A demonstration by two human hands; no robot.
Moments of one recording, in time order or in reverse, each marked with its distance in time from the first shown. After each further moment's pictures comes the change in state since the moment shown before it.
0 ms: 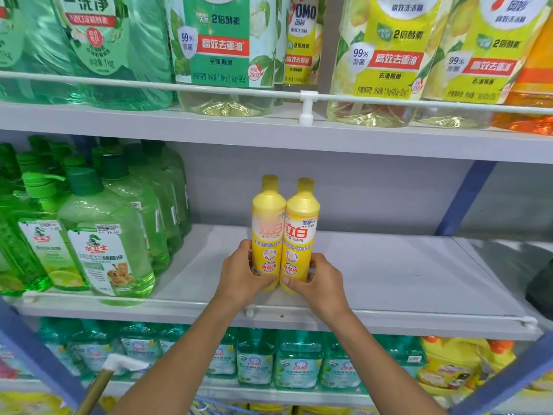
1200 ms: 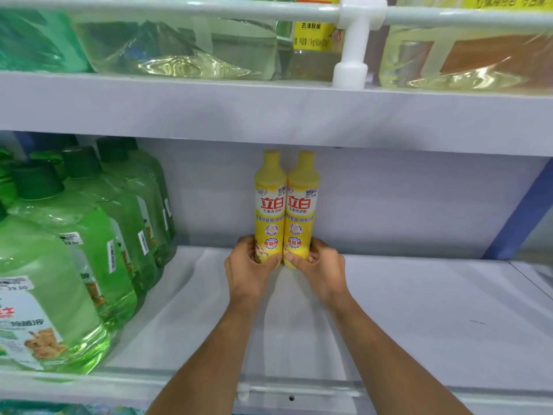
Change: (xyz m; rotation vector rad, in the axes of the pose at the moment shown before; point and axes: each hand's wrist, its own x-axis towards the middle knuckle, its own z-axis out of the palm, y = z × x) left_hand 0.132 -0.045 0.051 -0.171 0.338 -0.038; right_hand 0.152 0.042 0.040 0.187 0.010 -0.066
